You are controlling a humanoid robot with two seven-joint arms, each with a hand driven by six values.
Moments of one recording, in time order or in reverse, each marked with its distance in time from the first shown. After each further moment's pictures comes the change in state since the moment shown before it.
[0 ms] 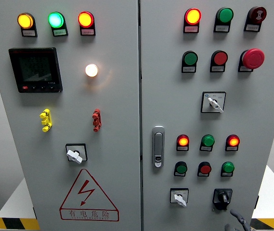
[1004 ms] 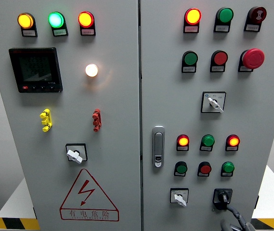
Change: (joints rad) left arm 0.000 0.000 0.000 0.000 0.000 0.000 0.000; right arm 0.038 0.001 -0.013 -0.015 0.000 0.000 -0.009
